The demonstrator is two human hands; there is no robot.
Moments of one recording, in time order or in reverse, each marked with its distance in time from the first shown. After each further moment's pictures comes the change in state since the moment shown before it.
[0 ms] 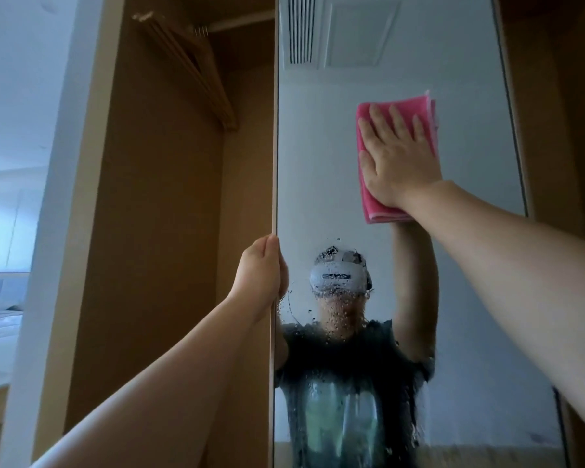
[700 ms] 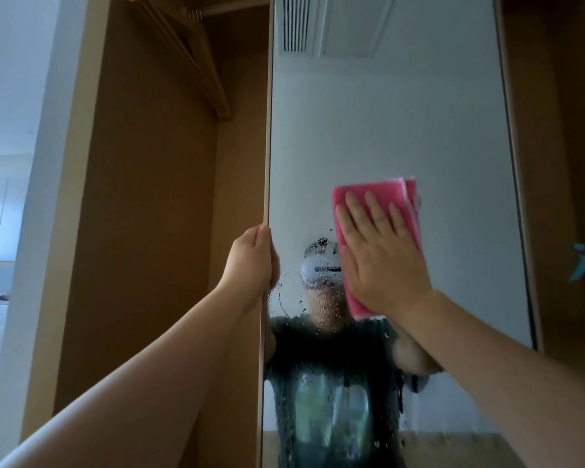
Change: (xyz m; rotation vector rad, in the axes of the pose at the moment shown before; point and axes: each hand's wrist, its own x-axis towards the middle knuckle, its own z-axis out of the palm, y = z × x) left_hand -0.003 0.003 -0.001 0.041 0.020 0.027; right_hand -0.135 -0.049 0.027 0.014 0.027 -0.110
